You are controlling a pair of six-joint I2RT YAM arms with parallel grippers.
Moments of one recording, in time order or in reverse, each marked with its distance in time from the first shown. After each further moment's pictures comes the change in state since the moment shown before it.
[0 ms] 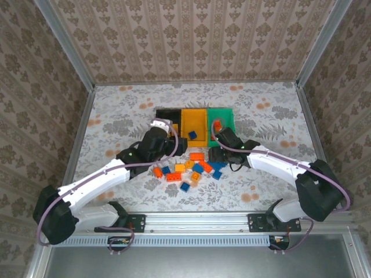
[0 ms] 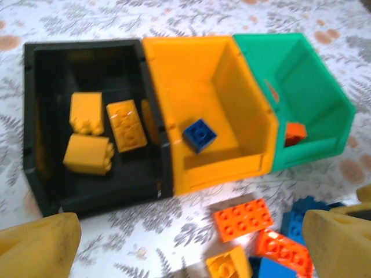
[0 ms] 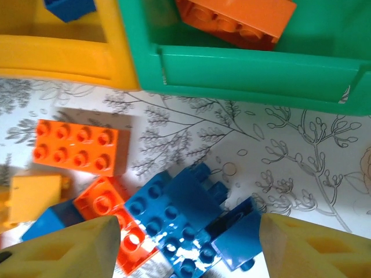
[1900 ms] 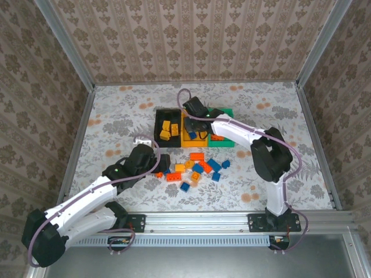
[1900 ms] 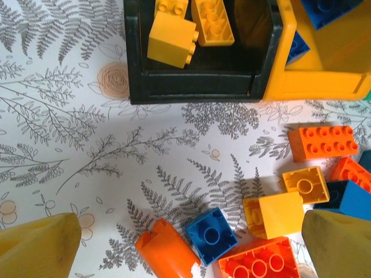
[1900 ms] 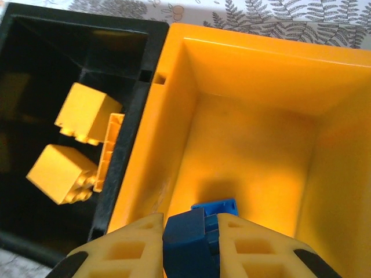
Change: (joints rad) left arm 0.071 -0.230 -0.215 -0.195 0.027 -0.118; right arm 0.026 0.571 0.751 -0.047 0.045 -0.103
